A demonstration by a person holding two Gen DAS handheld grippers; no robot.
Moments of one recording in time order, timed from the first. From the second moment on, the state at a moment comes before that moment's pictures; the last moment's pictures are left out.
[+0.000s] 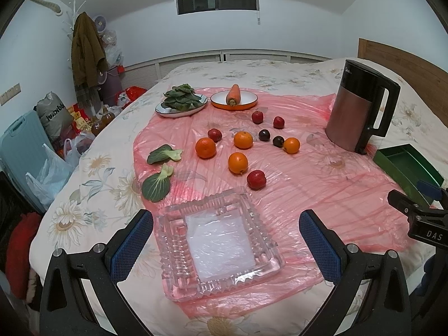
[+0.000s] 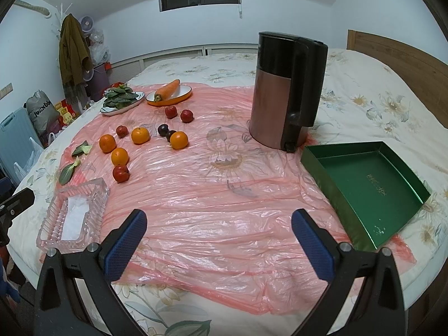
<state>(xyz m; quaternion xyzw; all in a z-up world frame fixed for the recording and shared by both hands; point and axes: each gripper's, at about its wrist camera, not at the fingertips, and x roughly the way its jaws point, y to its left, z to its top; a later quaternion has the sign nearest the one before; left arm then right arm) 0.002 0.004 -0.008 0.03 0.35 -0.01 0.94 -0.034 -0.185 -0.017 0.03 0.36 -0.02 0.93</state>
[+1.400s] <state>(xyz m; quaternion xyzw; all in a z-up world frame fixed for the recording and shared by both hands) 0.008 0.003 -0.018 0.04 0.36 -0.02 0.93 -0.028 -0.187 -0.020 0.03 0.37 -0.02 0.93</state>
